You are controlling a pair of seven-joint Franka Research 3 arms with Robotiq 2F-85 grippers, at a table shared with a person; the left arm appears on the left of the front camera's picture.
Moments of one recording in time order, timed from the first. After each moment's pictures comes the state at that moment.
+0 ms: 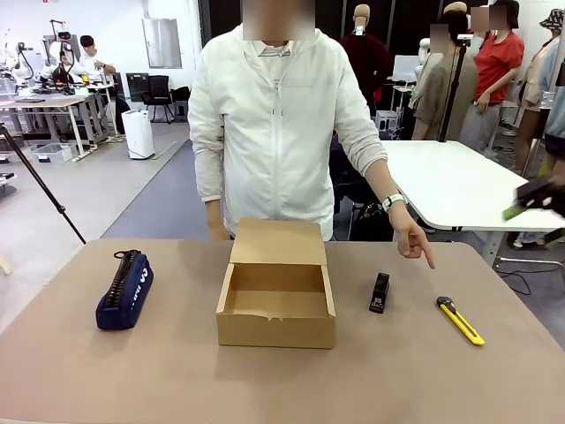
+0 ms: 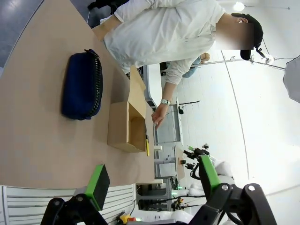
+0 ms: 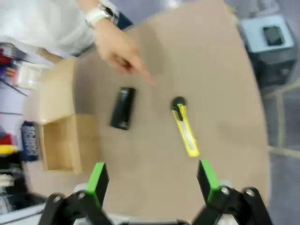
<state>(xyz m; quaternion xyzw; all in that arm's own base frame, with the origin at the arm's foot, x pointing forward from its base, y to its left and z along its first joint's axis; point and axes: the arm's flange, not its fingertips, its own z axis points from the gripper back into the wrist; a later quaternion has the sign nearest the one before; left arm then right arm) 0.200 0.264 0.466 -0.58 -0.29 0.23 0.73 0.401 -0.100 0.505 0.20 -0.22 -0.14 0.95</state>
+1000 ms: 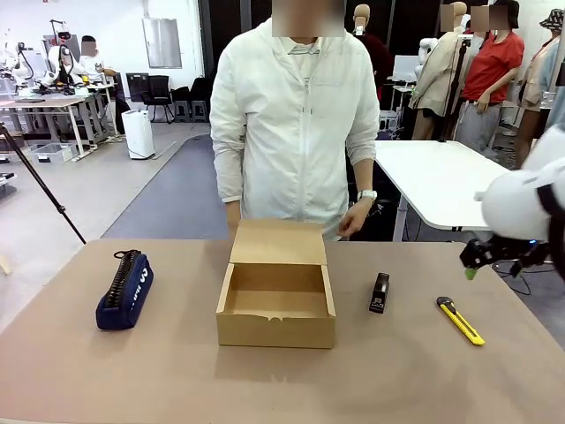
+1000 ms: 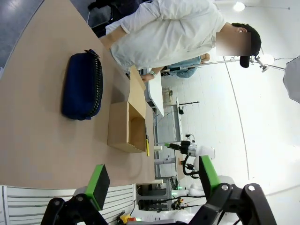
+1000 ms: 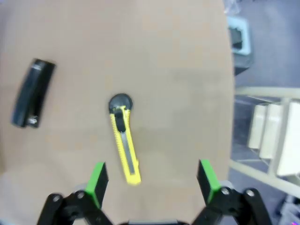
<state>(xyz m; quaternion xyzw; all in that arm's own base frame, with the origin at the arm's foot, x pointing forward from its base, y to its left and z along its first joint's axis) 0.200 0.264 0.466 -0.58 -0.29 0.23 0.73 0.477 -0.041 0.396 -0.02 -0.14 -0.01 0.99</state>
